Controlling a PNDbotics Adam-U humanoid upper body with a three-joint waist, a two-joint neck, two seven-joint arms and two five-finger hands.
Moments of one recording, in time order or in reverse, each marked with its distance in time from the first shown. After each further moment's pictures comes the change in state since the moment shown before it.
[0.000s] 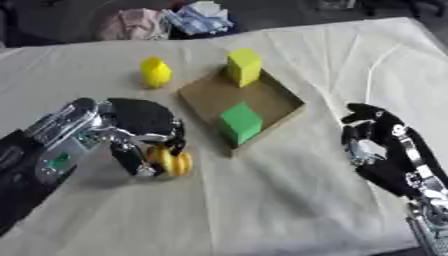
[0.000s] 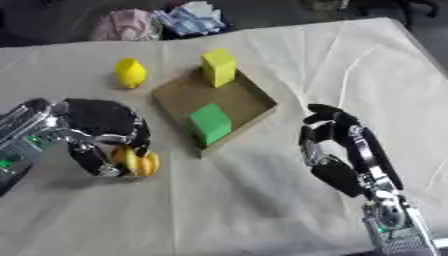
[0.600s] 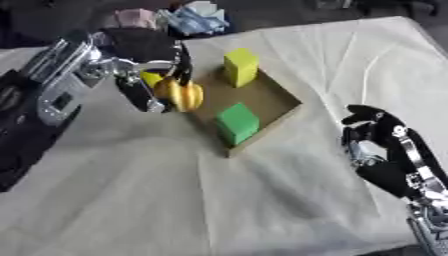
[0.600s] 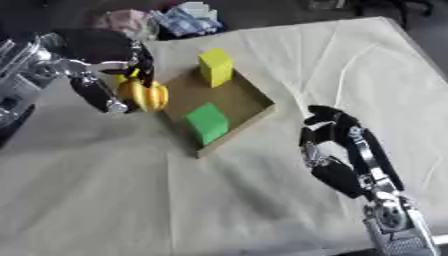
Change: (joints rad) left arm -0.232 -0.156 0.076 0.213 -0.105 0.128 0.029; right arm 0.000 0.000 0.014 0.000 -0.001 -0.001 0.010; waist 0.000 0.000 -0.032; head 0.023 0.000
